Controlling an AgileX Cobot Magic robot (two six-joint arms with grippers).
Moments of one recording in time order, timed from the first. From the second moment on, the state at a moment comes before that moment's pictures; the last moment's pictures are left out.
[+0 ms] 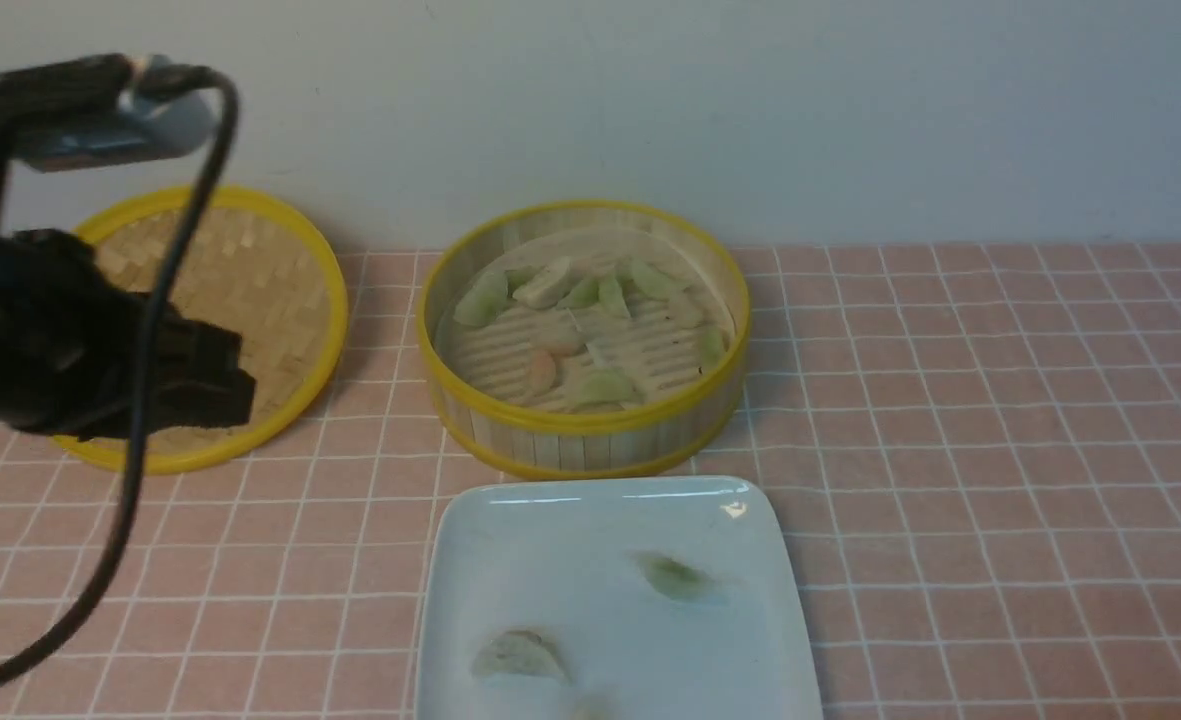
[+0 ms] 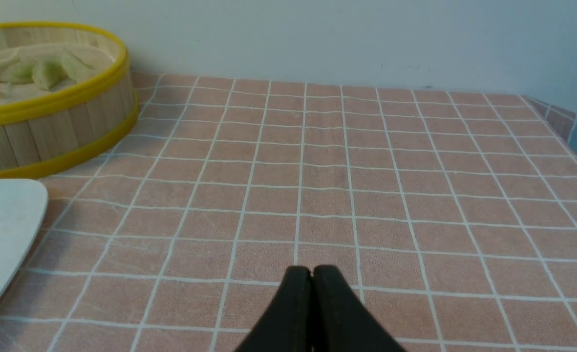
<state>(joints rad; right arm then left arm) 0.01 -0.01 0.02 0.02 0.39 -0.02 -0.11 1.23 -1.12 -0.45 1.04 0.25</state>
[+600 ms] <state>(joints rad) 0.01 -0.01 0.02 0.02 0.39 -0.03 -0.42 1.93 -1.78 -0.08 1.09 0.03</state>
